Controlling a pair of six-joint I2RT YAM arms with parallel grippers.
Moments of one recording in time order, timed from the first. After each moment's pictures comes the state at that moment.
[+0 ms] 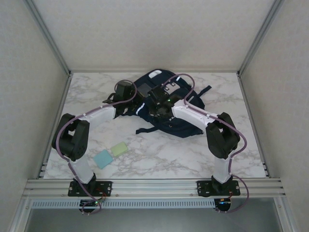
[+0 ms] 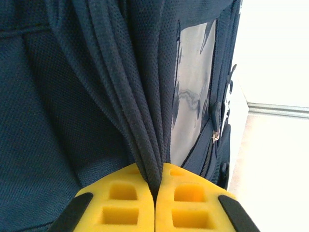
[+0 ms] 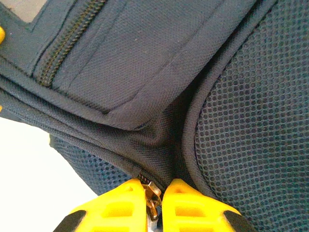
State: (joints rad) left arm -0.46 1.77 1.15 0.01 0.19 -1.21; right arm 0.74 1.89 1.48 -0.61 0.02 0.82
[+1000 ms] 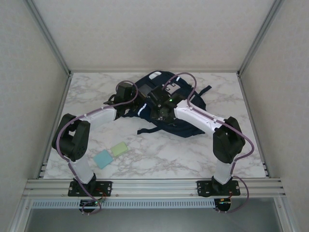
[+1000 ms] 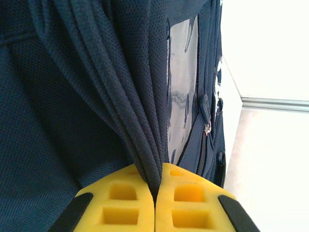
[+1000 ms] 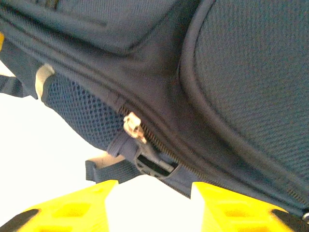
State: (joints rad) left arm -0.47 1.77 1.13 0.05 0.20 -1.21; right arm 0.81 1.81 1.51 -0.83 0.14 0.81
